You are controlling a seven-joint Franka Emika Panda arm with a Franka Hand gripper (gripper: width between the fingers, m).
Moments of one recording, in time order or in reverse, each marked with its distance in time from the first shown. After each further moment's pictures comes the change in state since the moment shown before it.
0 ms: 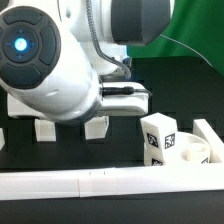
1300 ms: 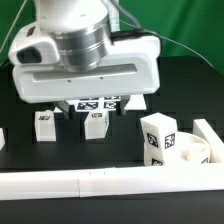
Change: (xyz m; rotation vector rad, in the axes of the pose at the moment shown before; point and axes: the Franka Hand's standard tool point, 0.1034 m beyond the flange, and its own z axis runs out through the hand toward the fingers) arm 0.008 -0.010 -0.046 0.007 0.553 -0.065
